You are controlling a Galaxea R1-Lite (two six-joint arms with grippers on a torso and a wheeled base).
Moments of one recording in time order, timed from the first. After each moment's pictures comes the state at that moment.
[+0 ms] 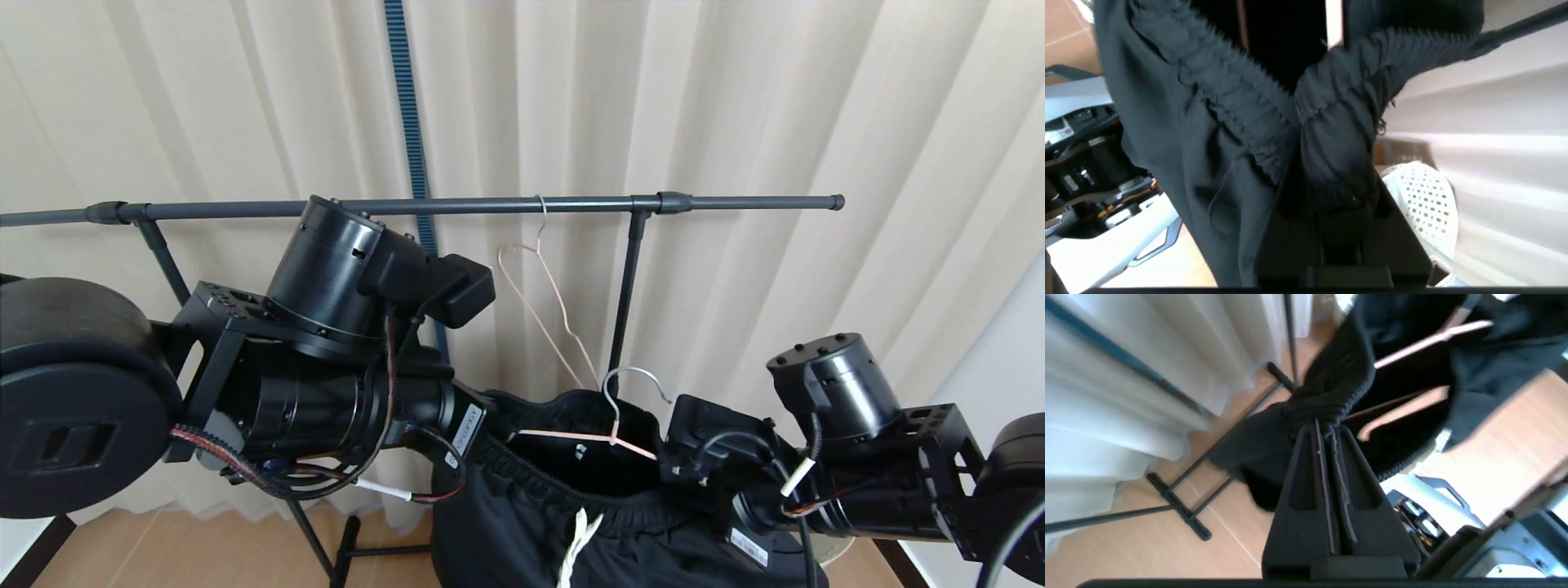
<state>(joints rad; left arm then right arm) -0.74 1.65 -1.12 0.16 0.06 0.01 0.60 1.66 -0.70 -0.12 0.08 -0.49</state>
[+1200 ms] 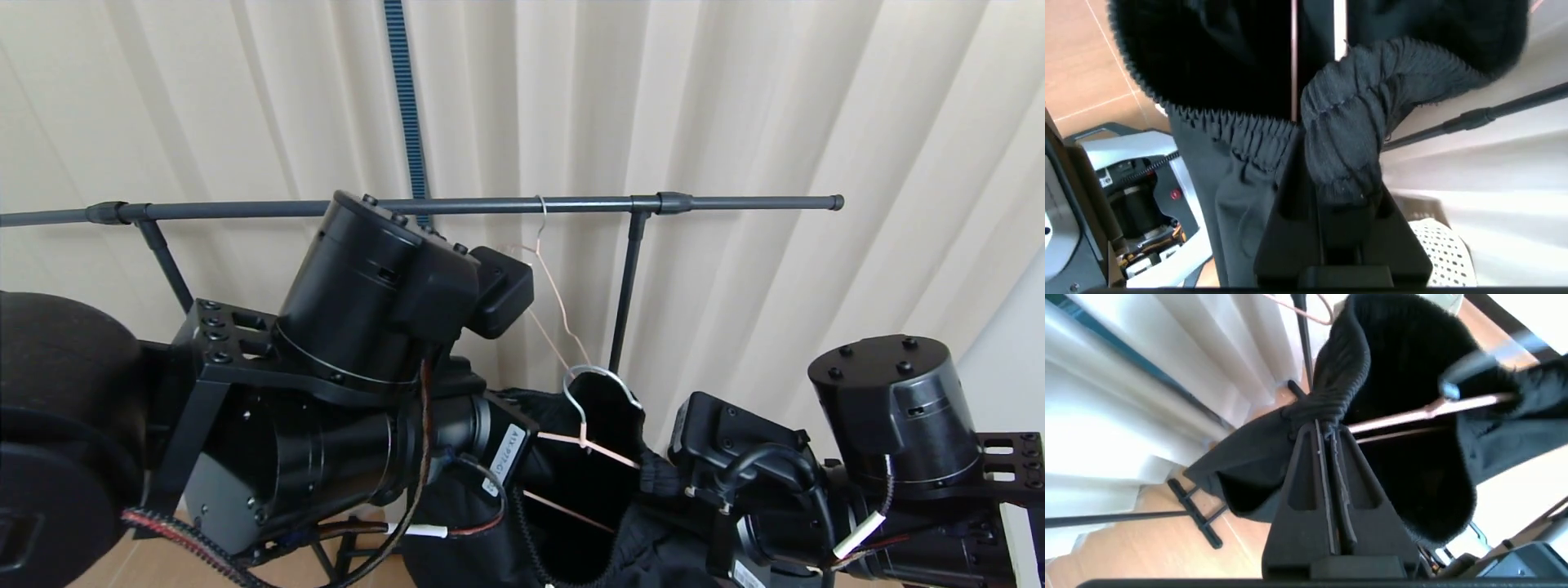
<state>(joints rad) -0.92 1.62 -1.13 0.17 0.28 -0.05 0.76 1.55 -0.67 -0.22 0.08 -0.35</state>
